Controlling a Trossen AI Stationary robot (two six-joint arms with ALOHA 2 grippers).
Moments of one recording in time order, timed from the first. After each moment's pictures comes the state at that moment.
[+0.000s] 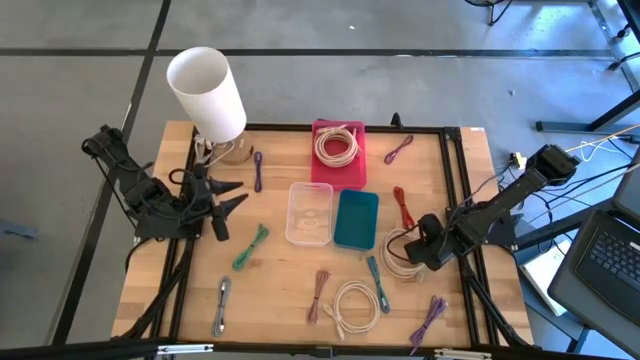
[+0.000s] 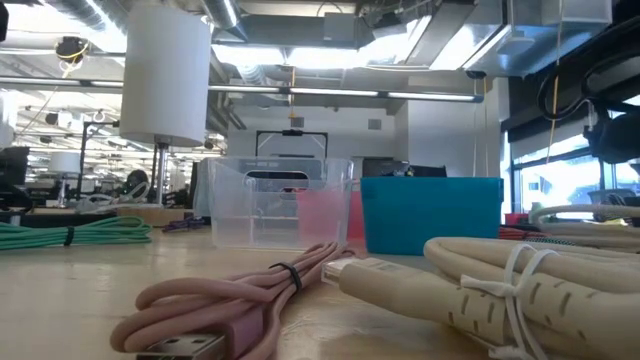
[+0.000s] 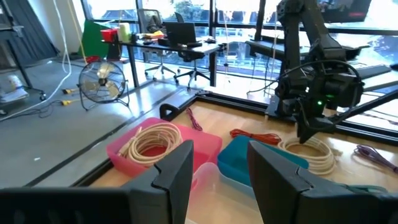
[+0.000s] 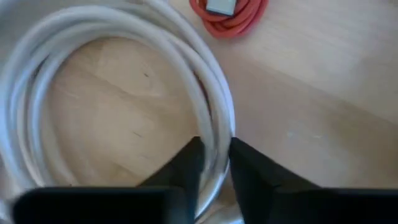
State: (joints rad) left arm -0.74 0.74 0.80 -0.47 -1.22 -0.42; right arm 0.68 1.14 0.43 -0.71 0.20 1.82
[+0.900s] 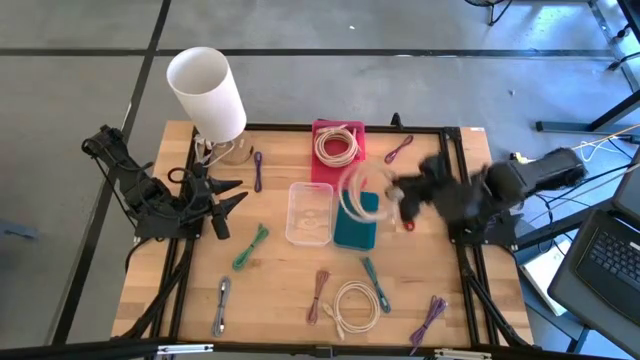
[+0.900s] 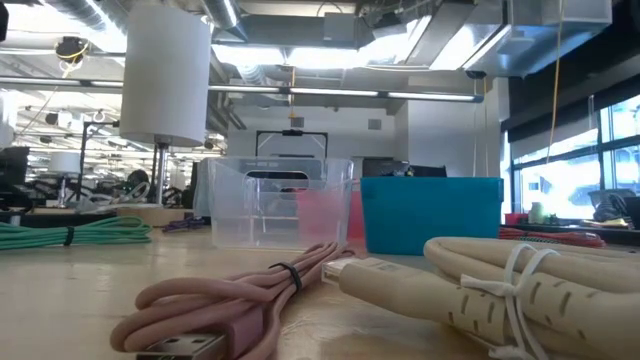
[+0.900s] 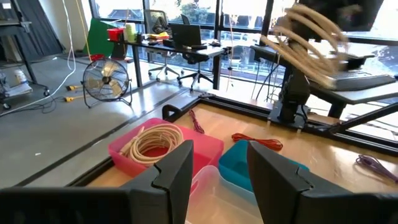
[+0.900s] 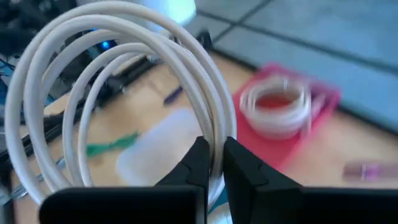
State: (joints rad) left arm -0.74 0.74 0.80 -0.46 -1.24 -0.46; right arm 0.37 1.14 1.36 -0.98 0.76 0.89
